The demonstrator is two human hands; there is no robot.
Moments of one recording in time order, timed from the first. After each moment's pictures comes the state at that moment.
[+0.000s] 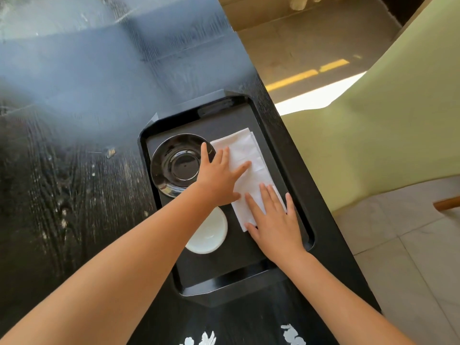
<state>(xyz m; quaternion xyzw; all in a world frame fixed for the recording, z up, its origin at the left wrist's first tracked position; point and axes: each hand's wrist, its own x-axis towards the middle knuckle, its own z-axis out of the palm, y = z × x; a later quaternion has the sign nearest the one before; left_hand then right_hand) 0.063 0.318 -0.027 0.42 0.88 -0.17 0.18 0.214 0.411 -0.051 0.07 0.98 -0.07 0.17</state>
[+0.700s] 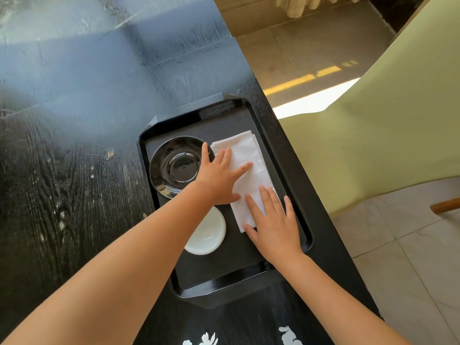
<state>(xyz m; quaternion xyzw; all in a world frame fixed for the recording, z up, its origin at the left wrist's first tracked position) 0.056 0.320 -0.035 0.44 0.87 -0.15 0.17 0.216 0.410 -0.050 0.09 0.98 -0.08 0.16</state>
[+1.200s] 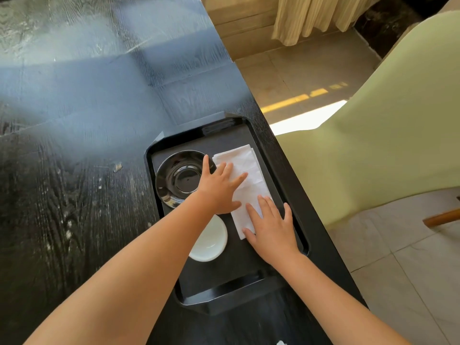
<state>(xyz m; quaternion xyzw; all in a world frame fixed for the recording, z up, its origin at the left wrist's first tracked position) 0.059 0.314 -0.021 0.44 0.87 -0.14 0.18 0.207 0.410 -0.038 0.10 0.98 -0.07 0.18</state>
